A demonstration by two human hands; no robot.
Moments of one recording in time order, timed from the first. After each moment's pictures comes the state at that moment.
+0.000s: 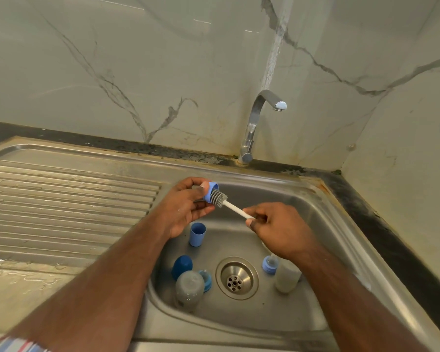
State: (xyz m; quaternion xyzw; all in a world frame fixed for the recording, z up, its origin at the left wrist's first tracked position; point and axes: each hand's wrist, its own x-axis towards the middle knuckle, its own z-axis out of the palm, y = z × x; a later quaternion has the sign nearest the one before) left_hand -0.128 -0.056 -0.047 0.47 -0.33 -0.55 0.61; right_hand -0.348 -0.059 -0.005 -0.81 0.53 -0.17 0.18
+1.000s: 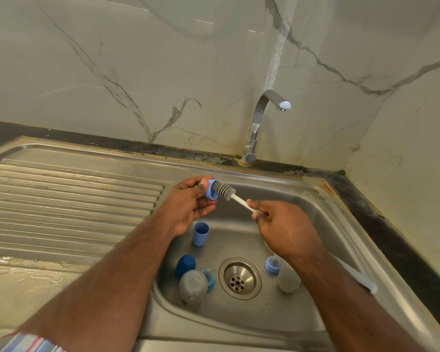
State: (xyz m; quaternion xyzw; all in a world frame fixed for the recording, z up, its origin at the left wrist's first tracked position) left_hand -0.128 -0.057 -0.048 0.49 -0.32 -0.53 0.62; right_hand -0.345 -0.053 -0.003 -0.82 0.54 -0.17 0.10
